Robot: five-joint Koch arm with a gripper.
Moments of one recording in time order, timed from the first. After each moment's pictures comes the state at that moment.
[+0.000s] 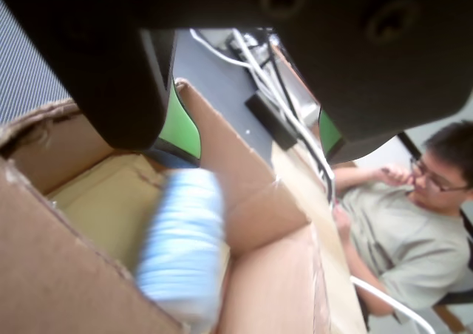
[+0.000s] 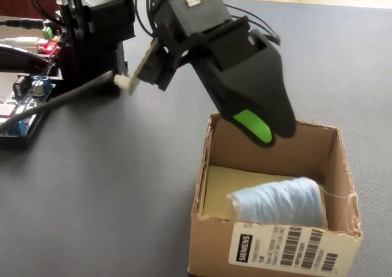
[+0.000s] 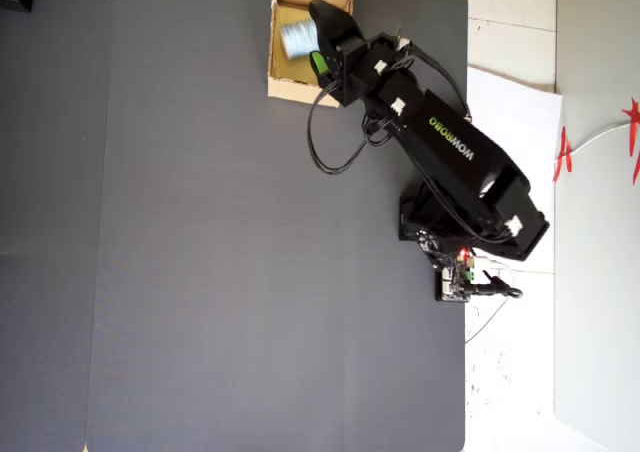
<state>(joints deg) 45.7 101.4 125.1 10.3 71.3</state>
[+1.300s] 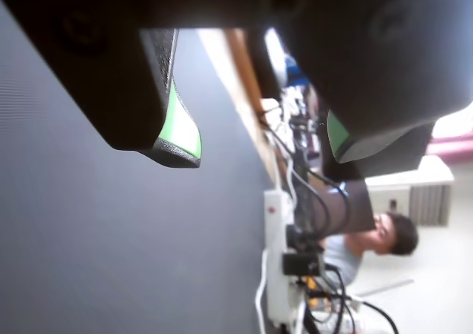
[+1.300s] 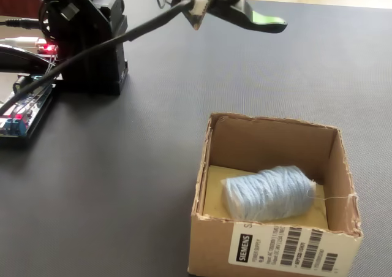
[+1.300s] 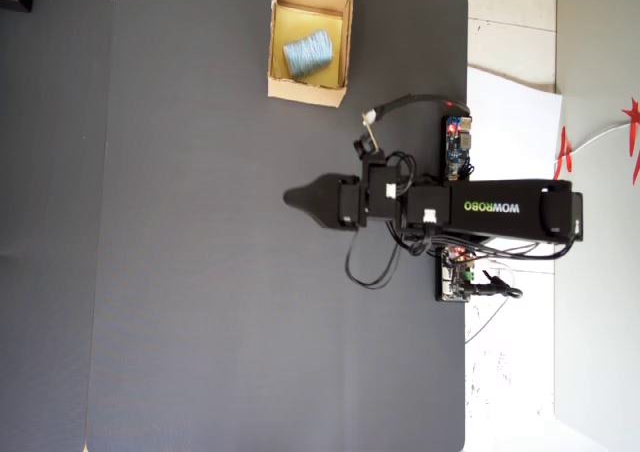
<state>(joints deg) 1.9 130.3 159.9 -13.9 96.0</state>
